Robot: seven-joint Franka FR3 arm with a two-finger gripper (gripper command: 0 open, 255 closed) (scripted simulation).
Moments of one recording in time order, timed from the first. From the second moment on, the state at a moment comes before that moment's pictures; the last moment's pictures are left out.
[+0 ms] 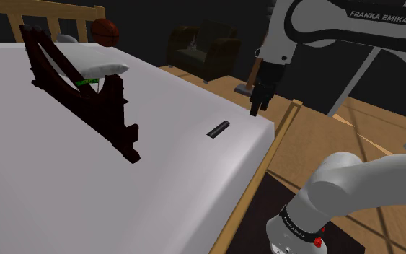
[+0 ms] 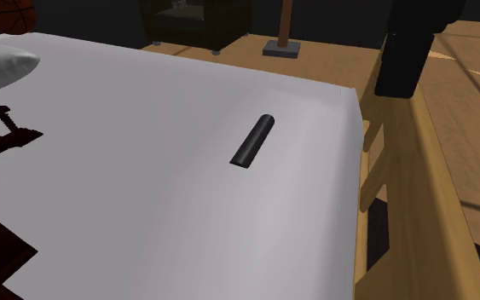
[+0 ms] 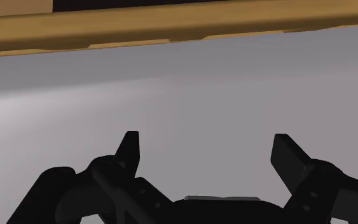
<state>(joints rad) -0.01 -0.74 0.03 -2.38 0.08 1.51 -0.12</state>
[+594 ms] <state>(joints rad) -0.12 -0.61 0.17 -2.46 0.11 1.80 0.24</state>
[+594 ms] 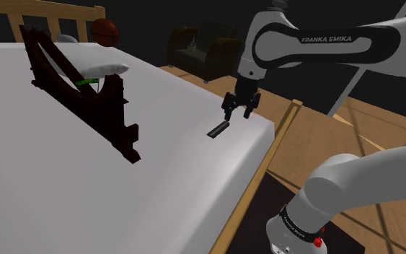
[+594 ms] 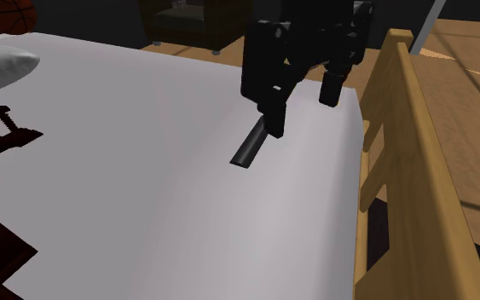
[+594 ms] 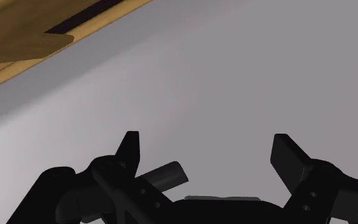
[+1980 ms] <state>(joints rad) -0.47 -0.02 0.34 -2.35 -0.30 2.35 1.42</state>
